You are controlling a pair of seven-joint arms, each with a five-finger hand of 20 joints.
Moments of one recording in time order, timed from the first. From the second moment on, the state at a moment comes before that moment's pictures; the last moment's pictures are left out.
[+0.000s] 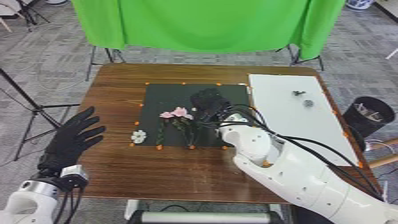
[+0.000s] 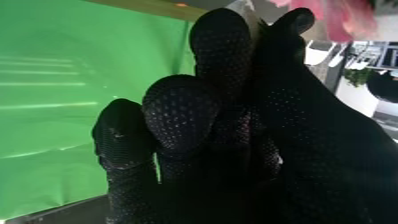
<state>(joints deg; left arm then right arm) 135.0 -44.4 -102.6 -118.4 35.7 7.7 14.1 -58.7 -60.4 30.6 -90.1 -145.4 4.3 15.2</state>
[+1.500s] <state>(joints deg) 135.4 -44.6 -103.0 -118.3 35.8 7.6 14.1 -64.0 -57.7 42.6 -96.9 -135.3 -1.4 16.2</state>
